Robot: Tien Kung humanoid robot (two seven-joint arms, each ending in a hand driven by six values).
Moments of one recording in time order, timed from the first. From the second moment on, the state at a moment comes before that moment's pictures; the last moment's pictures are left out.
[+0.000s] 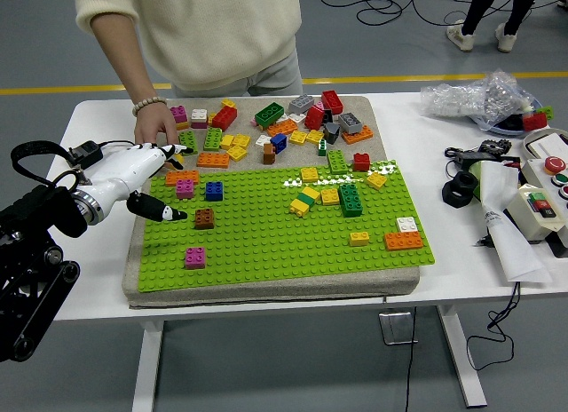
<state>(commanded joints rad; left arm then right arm) -0.40 0.27 -1.30 -1.31 2.27 -0.24 -0.04 0.13 -0.15 1.50 0.18 -1.54 0.01 -0.08</state>
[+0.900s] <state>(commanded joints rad) -0.51 0.22 -1.18 -1.11 2.27 -0.26 -0.06 0.14 -0.15 1.50 0.18 -1.53 0.01 -0.08</state>
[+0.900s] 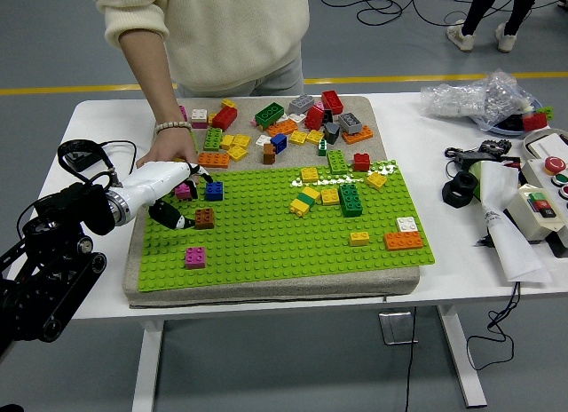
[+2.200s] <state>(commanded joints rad) -0.61 0.13 -1.14 -0.85 2.27 -0.18 -0.09 0.14 -0.15 1.50 0.18 -1.53 0.02 -0.08</state>
